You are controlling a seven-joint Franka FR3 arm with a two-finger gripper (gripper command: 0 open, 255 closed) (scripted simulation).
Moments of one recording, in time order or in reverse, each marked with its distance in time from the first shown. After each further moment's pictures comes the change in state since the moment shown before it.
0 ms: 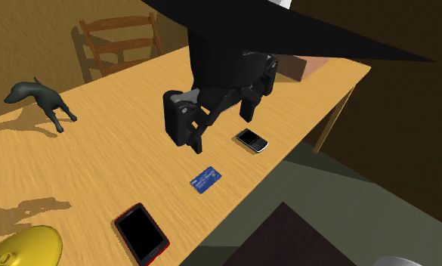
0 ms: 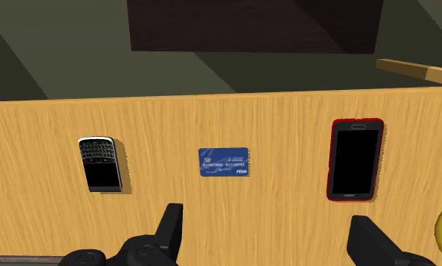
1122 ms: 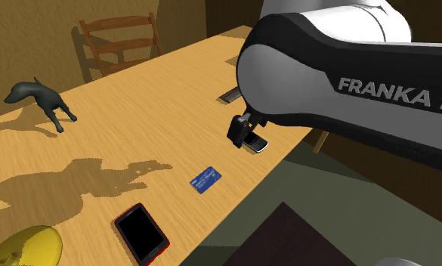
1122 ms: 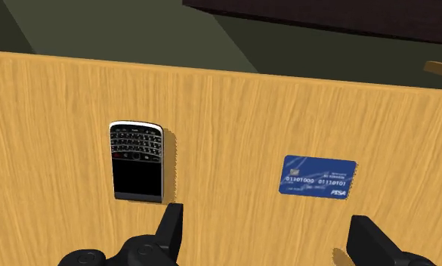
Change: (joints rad) arm -0.031 0.115 -0.322 -0.271 -0.139 0.447 -0.351
